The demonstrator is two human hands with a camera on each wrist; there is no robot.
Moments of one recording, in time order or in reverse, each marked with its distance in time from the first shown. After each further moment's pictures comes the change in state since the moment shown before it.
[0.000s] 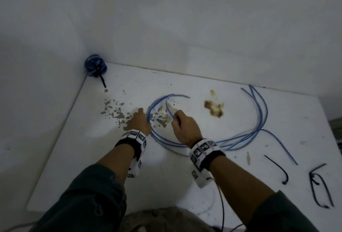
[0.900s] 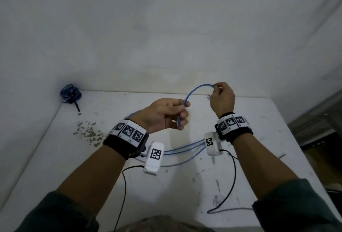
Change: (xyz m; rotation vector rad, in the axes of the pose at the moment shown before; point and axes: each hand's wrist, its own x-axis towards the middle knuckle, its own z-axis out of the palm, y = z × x) left_hand -0.163 0.226 -0.041 -1.012 -1.010 0.485; right_hand -0.026 0.097 -0.229 0.209 0.802 0.209
